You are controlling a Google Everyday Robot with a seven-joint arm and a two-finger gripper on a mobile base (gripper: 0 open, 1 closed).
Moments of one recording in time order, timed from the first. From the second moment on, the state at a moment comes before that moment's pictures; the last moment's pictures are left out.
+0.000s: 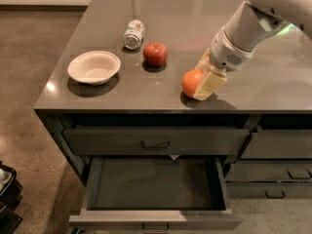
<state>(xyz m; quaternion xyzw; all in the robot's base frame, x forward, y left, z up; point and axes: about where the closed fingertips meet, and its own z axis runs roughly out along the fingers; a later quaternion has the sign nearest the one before) 0.563 -0.134 0.865 -0.65 0.73 0.09 0.19</state>
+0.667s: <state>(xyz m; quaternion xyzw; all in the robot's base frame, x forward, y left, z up) 0.567 -0.128 0.867 -0.66 0.72 0.09 0.19</state>
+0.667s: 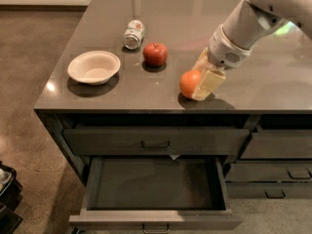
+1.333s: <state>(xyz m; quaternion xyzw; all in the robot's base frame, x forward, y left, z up) 0.497 -0.130 0.908 -0.64 0.72 0.15 0.23</state>
